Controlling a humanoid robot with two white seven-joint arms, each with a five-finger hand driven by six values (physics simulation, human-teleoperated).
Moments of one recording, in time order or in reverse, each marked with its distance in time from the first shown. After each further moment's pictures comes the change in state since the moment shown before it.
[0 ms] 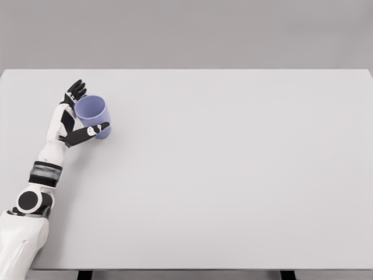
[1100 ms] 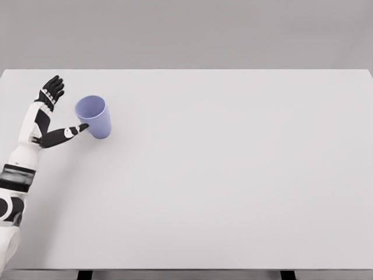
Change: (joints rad) left arm 0.094 0.133 0.050 -0.168 0.005 0.000 -0.001; right arm 0.000 0.000 0.000 0.000 0.000 0.000 0.000
